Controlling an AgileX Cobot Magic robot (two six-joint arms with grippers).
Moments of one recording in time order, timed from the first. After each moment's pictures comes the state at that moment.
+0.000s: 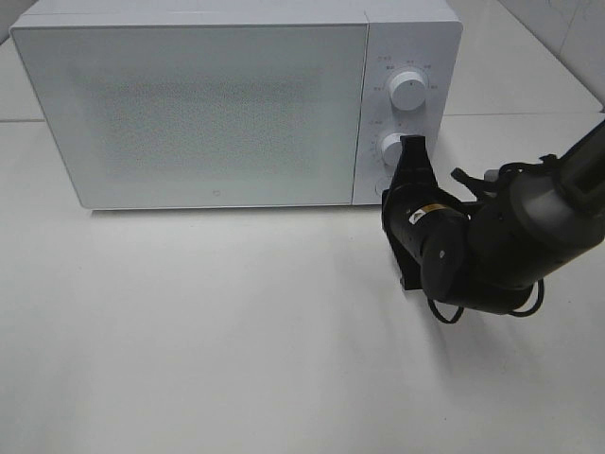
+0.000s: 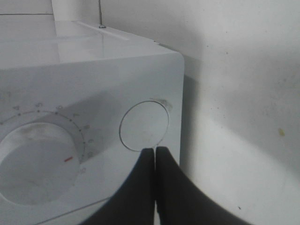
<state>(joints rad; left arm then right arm) 0.00 0.00 -0.52 -0.06 1.07 0.00 0.59 2.08 -0.76 0.71 -0.92 1.28</state>
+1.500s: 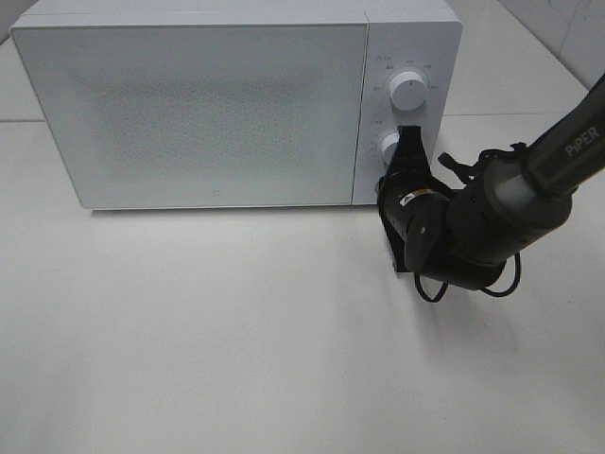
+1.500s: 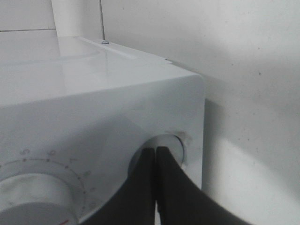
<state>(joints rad) 0.00 0.00 -0.52 -0.06 1.07 0.00 0.54 2.16 -0.88 0.74 -0.90 1.25</state>
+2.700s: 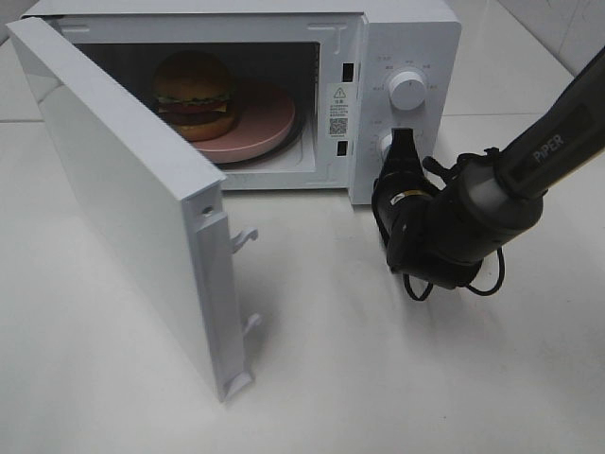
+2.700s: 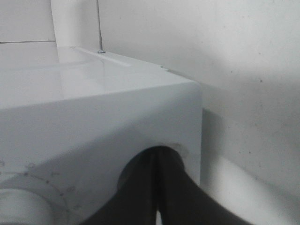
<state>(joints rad) 0.00 0.00 -0.52 -0.06 1.07 0.00 0.55 2.21 -0.96 0.83 -0.92 1.18</state>
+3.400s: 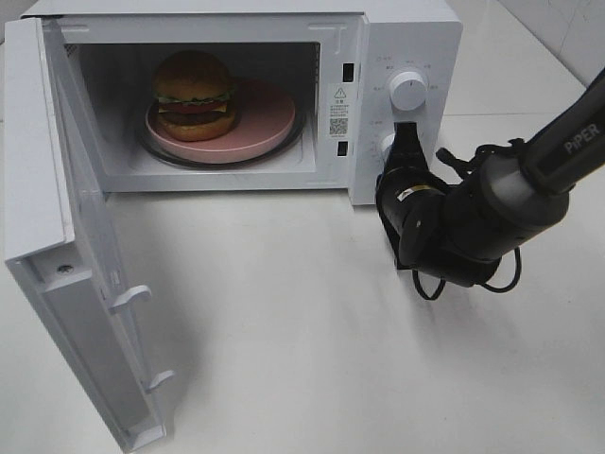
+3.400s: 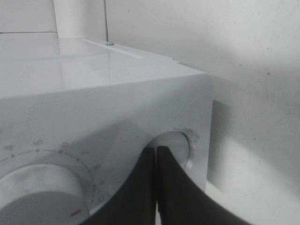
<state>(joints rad) 0.00 0.00 -0.52 -0.06 1.07 0.00 0.56 2.14 -0.89 0.80 -0.88 1.17</state>
